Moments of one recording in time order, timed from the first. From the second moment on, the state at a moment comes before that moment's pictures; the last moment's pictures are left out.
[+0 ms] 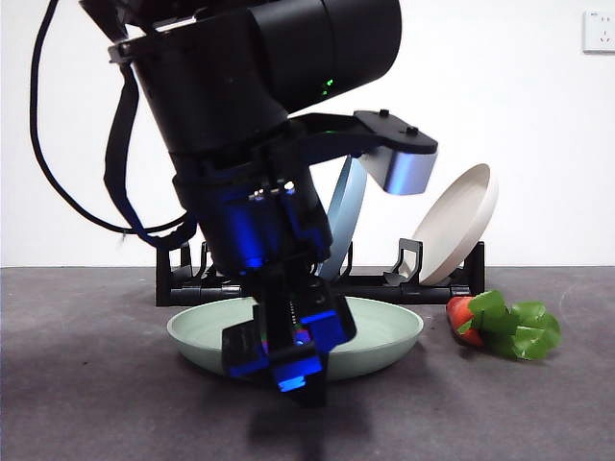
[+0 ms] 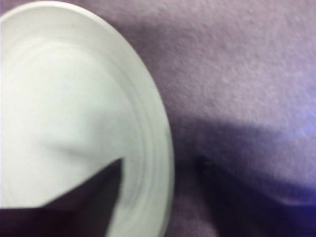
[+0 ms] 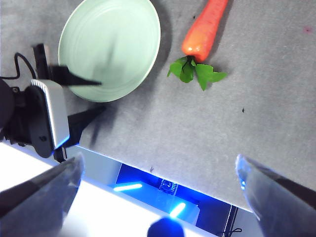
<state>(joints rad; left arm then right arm) -1.05 1.71 0.95 -0.31 -0.31 0.45 0.12 0.92 1.10 -1.24 -0.39 -0.04</state>
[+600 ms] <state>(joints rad) -1.05 1.28 1.29 -0.67 -0.31 0.19 0.13 1.02 1.10 -1.03 -0.38 0.04</state>
